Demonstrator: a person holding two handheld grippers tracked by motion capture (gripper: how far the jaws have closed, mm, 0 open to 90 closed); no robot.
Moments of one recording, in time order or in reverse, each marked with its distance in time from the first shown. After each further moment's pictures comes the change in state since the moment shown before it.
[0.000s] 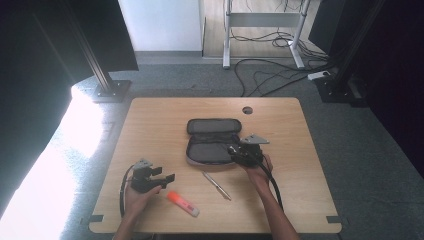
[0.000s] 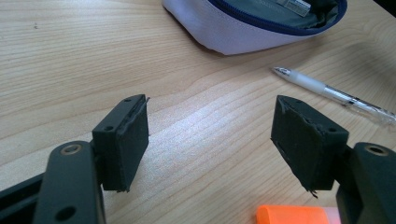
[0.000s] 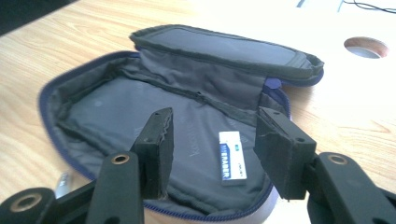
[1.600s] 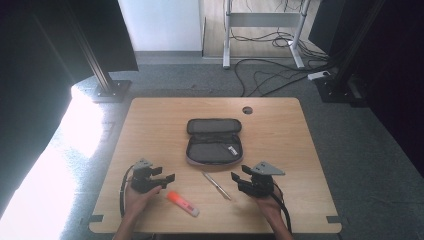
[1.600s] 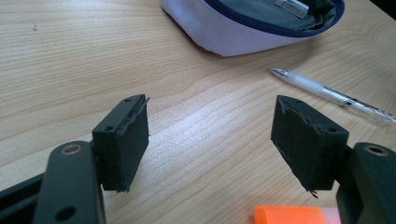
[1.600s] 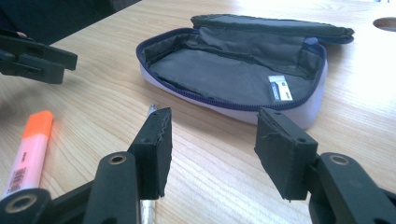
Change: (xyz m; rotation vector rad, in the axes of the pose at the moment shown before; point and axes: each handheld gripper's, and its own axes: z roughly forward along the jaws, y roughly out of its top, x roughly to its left) left arm -0.002 0.000 -0.001 -0.005 -0.006 0.004; right arm 0.029 -0.053 -0.075 -0.057 0.111 0.001
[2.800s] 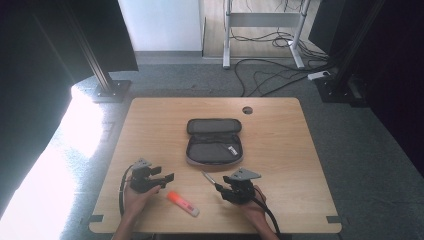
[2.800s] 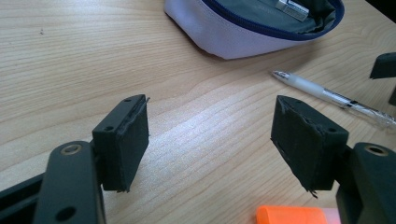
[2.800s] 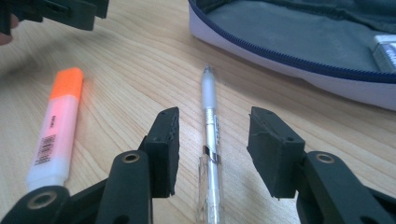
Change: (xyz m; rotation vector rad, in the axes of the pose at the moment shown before) left arm 0.003 0.000 -0.002 -0.008 0.005 -0.002; right arm 0.037 -0.017 0.040 0.139 0.101 -0.042
